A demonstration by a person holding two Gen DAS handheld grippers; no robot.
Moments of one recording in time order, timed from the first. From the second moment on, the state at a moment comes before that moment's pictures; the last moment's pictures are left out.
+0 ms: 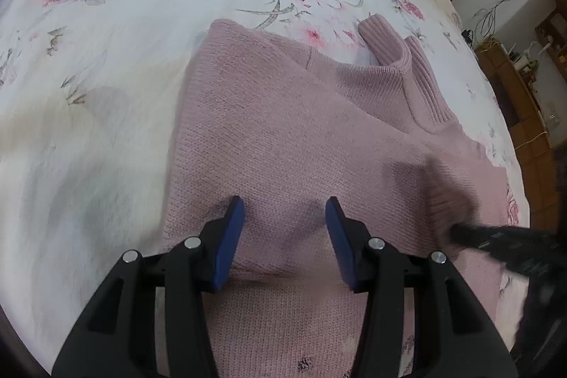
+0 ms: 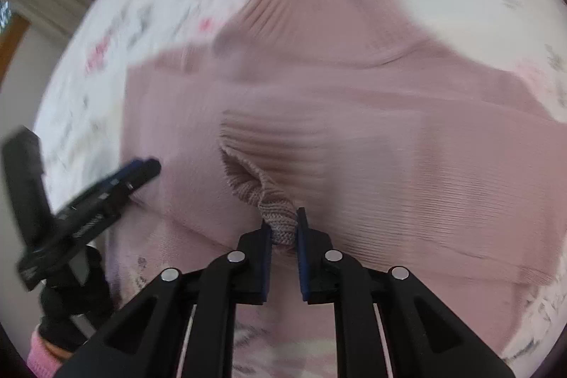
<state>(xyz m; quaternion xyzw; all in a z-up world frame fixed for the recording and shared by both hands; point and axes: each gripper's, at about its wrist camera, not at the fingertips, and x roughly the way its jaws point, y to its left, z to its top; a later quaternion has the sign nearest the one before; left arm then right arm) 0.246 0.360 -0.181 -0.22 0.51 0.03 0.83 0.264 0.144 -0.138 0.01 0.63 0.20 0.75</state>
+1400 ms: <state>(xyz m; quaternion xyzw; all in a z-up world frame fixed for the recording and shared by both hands) 0.268 0.306 -0.176 -0.11 0.53 0.02 0.84 0.271 -0.066 -0.145 0.08 0.62 0.11 0.78</state>
